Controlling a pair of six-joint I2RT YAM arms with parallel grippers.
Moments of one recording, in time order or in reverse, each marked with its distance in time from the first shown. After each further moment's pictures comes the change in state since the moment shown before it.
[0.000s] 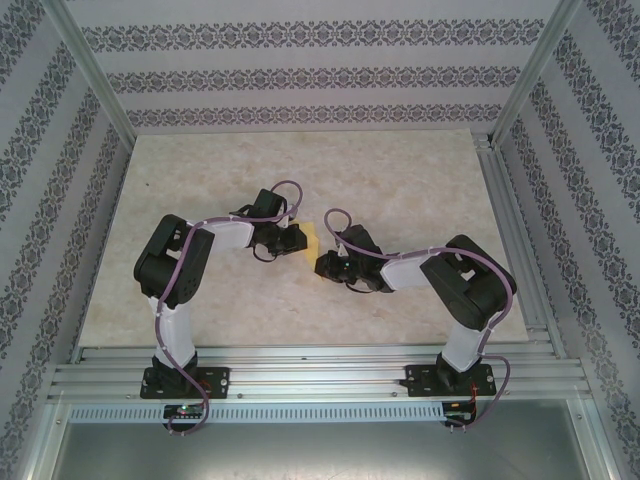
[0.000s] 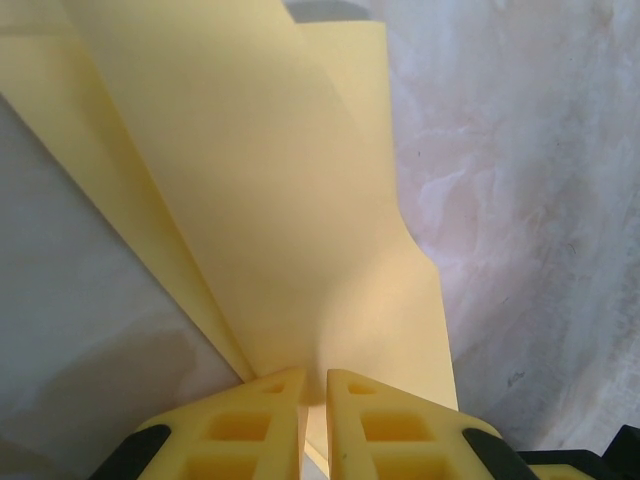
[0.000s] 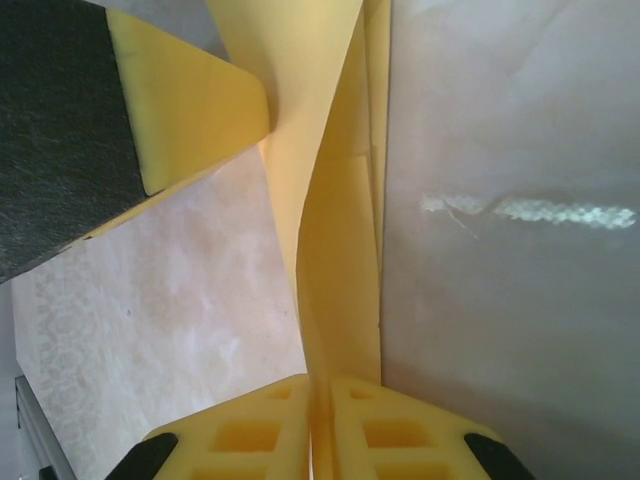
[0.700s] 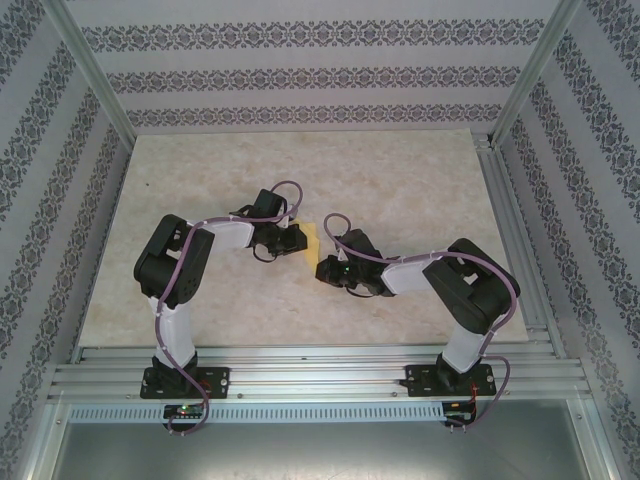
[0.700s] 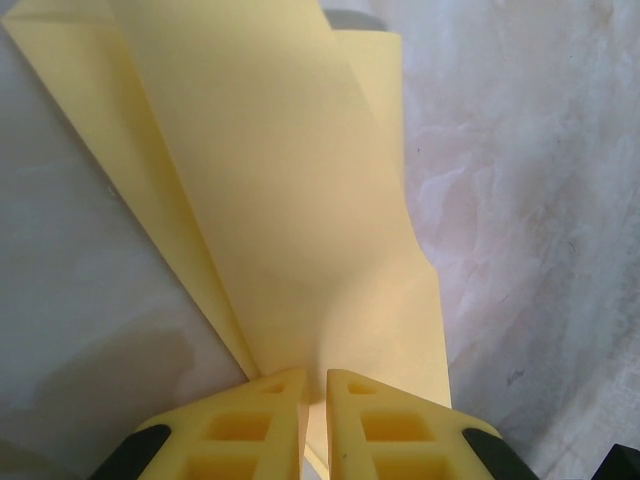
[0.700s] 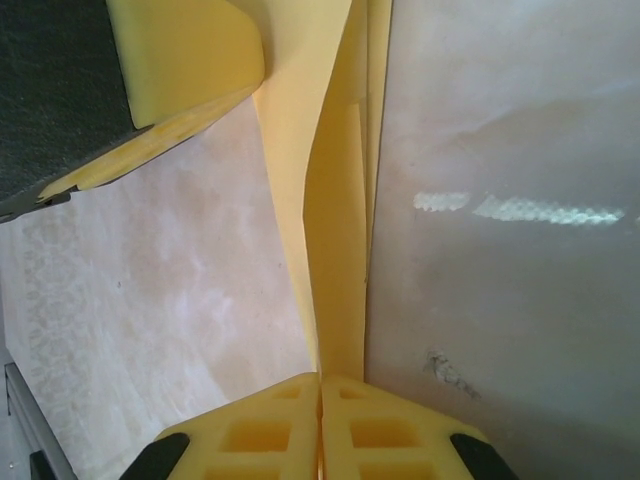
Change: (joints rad) left arm 0.000 0.000 -0.002 0.000 0.000 0.000; right arm 0.032 -0.029 -0.026 -0.023 0.016 0.003
